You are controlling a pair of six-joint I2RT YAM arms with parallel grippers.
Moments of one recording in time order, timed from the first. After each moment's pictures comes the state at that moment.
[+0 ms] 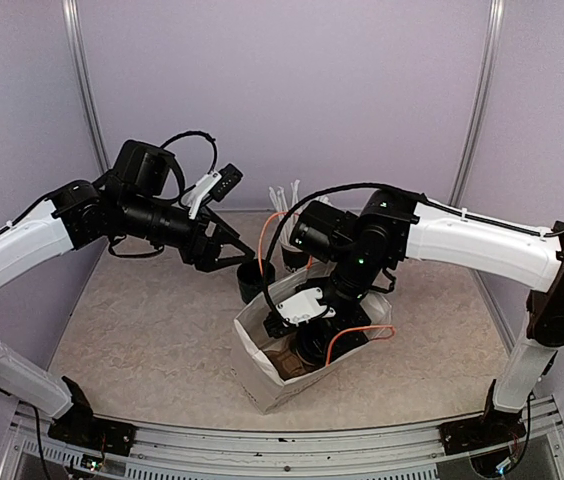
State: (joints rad) left arm -0.77 1.36 1.38 -0.61 0.45 0.02; right arm 1.09 1.76 1.69 -1.22 -0.19 -0.88
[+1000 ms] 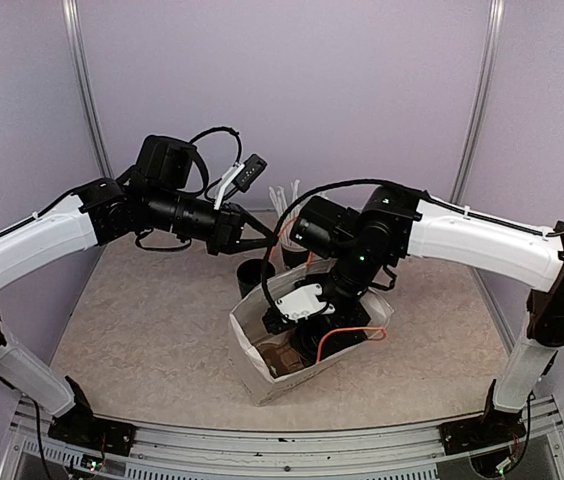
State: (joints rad) left arm -0.80 1.46 1.42 -0.45 0.59 -0.10; right arm 1.09 1.76 1.71 -1.22 -0.18 -0.88
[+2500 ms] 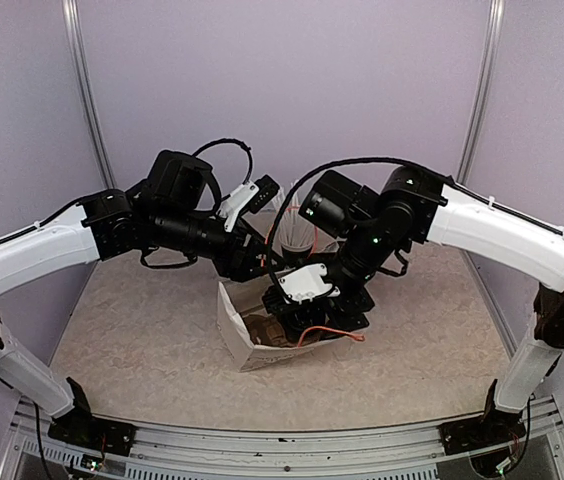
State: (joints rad) left arm -0.91 1.44 1.39 -0.48 0.32 -0.02; right arm 1.09 1.72 1.79 -1.23 -0.17 -0.89
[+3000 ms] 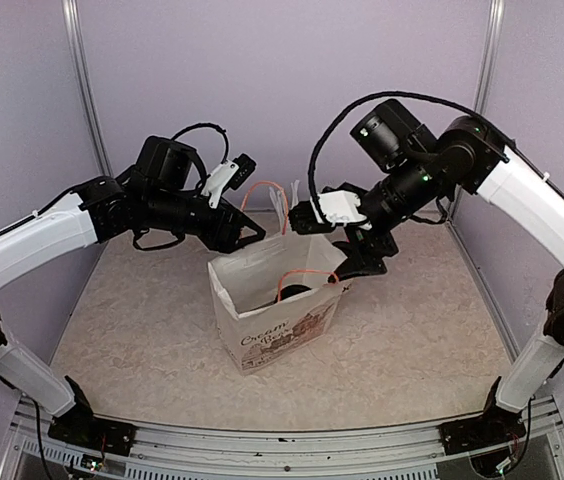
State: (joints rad) left arm -0.79 1.47 1.43 -0.51 0.23 0.01; right arm 0.98 1.65 2.00 -1.26 -0.24 -0.92
